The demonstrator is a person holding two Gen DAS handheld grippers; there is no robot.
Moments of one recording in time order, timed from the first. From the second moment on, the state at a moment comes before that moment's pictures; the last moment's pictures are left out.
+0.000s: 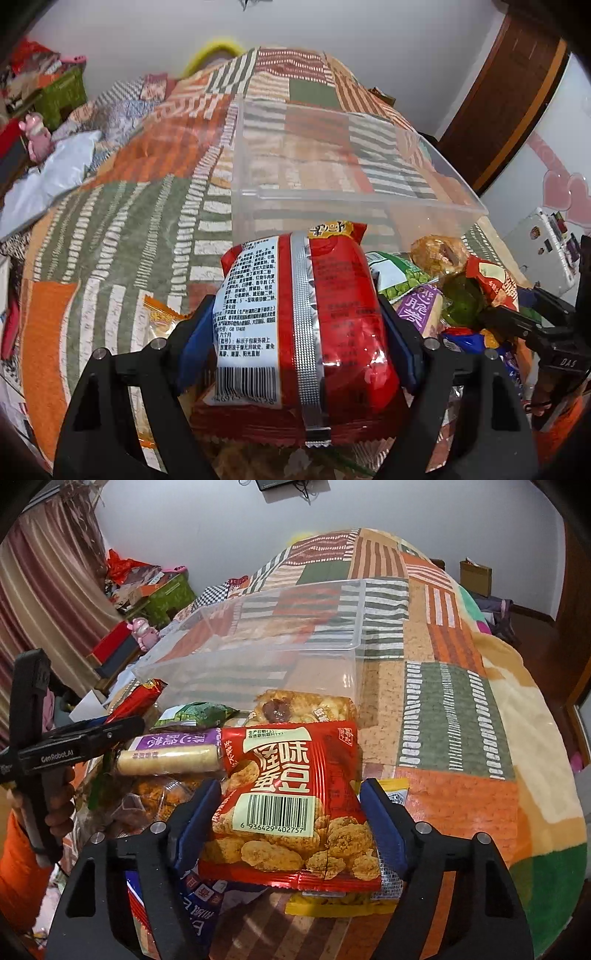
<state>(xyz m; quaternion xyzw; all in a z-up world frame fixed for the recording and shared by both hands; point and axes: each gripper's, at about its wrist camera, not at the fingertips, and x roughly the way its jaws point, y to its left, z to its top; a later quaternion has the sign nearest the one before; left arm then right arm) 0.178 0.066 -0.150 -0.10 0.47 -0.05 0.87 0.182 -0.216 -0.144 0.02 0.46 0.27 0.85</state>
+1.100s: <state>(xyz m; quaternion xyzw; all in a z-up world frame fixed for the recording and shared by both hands) 0.135 0.051 -0.087 -0.06 0.37 -0.05 0.93 0.180 -0.207 -0.132 -0.01 0.45 0.28 0.85</state>
